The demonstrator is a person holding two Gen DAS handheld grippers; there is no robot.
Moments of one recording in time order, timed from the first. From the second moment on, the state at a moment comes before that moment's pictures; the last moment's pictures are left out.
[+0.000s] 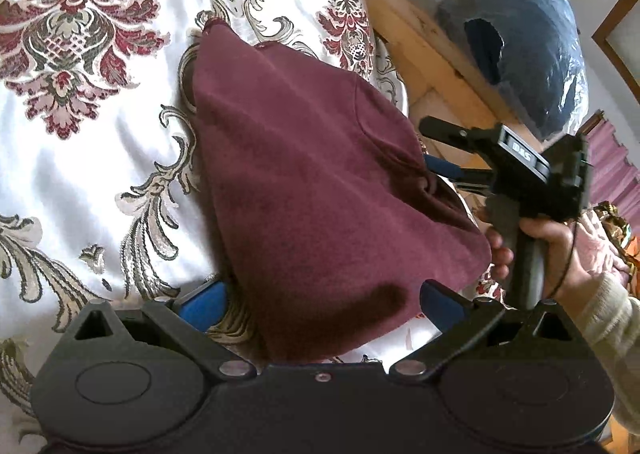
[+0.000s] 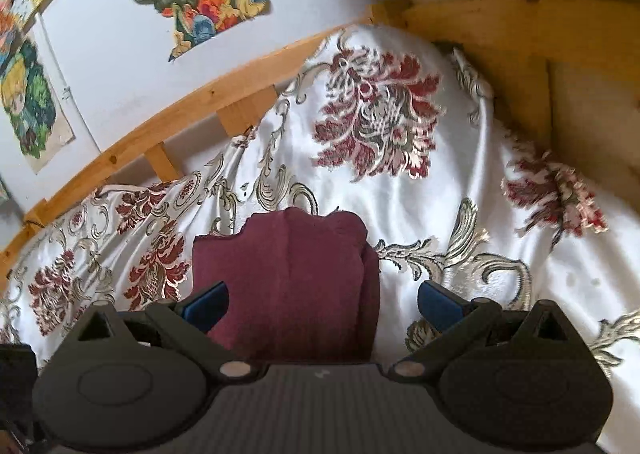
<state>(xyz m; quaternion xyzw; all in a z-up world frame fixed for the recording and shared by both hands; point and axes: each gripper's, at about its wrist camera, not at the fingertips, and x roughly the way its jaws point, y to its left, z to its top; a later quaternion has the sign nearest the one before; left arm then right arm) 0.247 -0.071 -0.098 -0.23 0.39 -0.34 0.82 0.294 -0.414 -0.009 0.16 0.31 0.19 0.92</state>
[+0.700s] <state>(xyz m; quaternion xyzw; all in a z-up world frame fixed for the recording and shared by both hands) 0.257 -0.073 -0.104 -0.21 0.40 -0.34 0.82 0.327 -0.414 -0.045 0.24 0.34 0.19 0.89</state>
